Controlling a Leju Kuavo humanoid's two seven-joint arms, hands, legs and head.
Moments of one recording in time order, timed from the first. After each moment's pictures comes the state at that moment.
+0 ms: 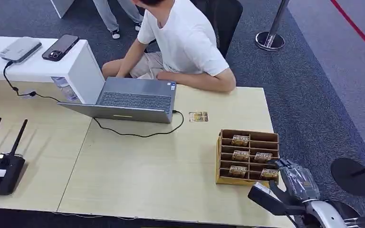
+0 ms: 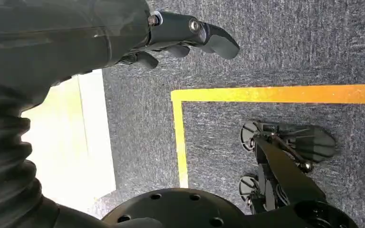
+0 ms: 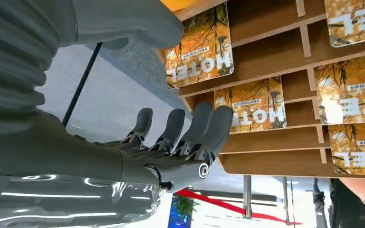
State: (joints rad) left arm -0.07 0.00 -0.43 -0.19 0.47 0.27 -0.02; right arm 0.20 -0.45 0.08 -1.80 1.12 0.06 0.12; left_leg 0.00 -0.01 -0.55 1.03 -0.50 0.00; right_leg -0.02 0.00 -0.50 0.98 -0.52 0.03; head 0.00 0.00
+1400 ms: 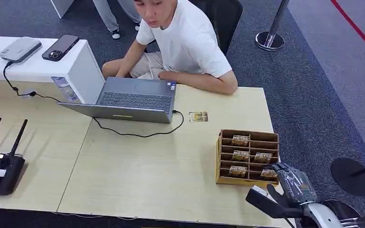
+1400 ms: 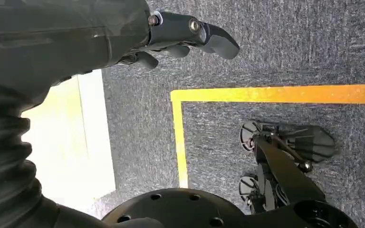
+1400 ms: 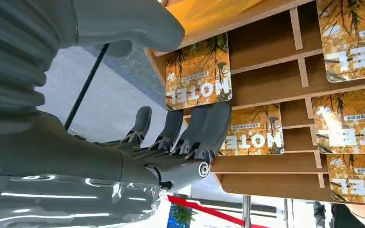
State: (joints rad) left arm -0.07 0.00 -0.43 -0.19 0.47 0.27 -0.02; right arm 0.21 -0.47 0.12 -1.80 1.10 0.06 0.14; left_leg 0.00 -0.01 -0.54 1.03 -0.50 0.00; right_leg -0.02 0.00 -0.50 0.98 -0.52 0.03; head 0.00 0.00
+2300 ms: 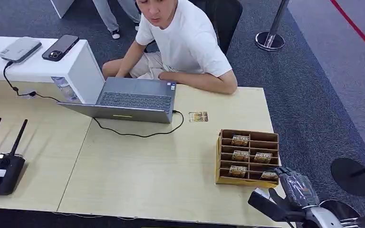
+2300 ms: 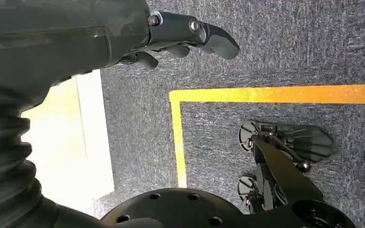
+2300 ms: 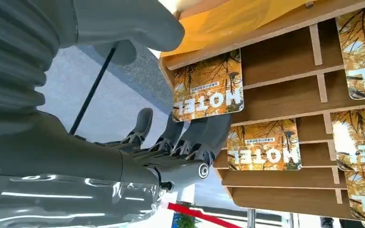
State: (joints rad) left arm -0.07 0.00 -0.43 -0.19 0.47 0.27 -0.03; right arm 0.24 -0.49 0.11 -1.79 1.07 0.05 0.16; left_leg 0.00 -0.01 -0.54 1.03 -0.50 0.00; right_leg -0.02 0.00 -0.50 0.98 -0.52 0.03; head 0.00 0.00
